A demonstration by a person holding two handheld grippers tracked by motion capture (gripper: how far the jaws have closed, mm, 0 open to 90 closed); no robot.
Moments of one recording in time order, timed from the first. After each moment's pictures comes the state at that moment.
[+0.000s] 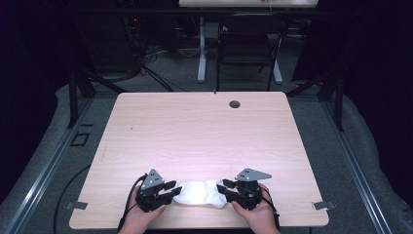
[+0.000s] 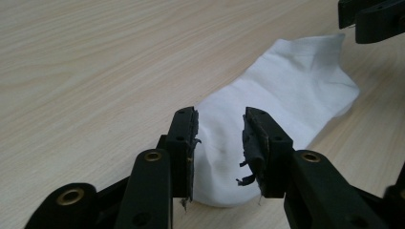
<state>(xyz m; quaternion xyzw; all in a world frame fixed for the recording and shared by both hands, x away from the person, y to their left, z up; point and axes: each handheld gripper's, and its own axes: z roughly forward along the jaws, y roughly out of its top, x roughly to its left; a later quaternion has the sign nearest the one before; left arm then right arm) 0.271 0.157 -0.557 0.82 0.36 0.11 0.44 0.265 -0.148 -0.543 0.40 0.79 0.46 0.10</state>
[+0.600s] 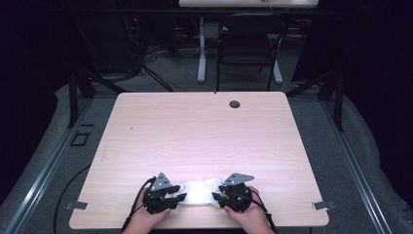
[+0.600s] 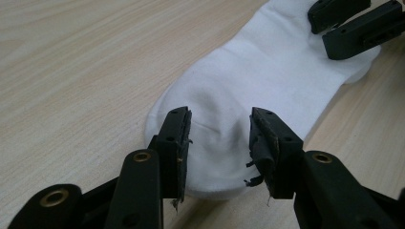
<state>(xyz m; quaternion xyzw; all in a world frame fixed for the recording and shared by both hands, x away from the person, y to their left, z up) 0.277 0.147 -0.580 0.84 0.35 0.09 0.40 0.271 -0.129 -0.573 0.39 0.83 0.38 0.10</state>
